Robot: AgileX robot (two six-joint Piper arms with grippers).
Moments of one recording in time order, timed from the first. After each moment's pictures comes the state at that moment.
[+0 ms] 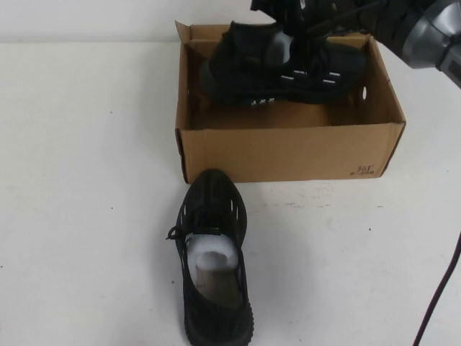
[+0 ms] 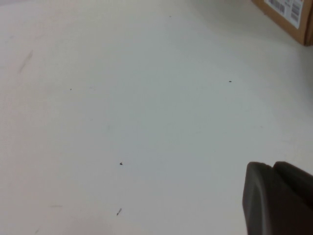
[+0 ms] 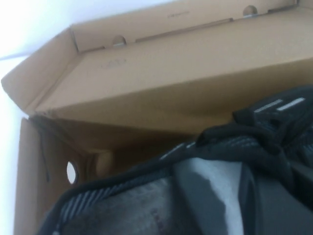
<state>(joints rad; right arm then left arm) 0.55 1.98 -2.19 -0.45 0.84 0.87 -0.12 -0.01 0.03 -0.02 0.37 0.12</state>
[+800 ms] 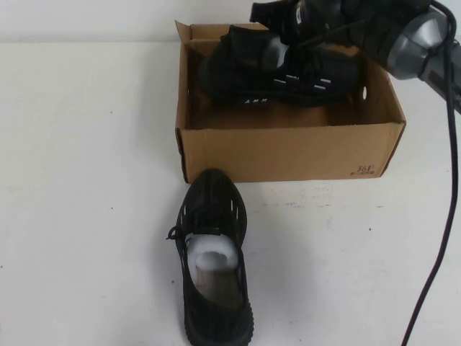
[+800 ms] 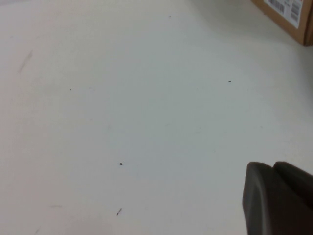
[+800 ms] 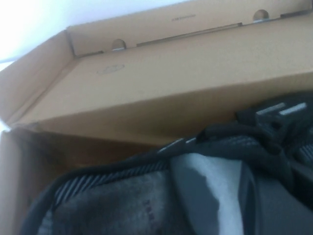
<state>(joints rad) 0.50 2.09 -2.19 -0.45 0.69 0.89 -0.12 -0.01 0.03 -0.02 0.37 0.12</state>
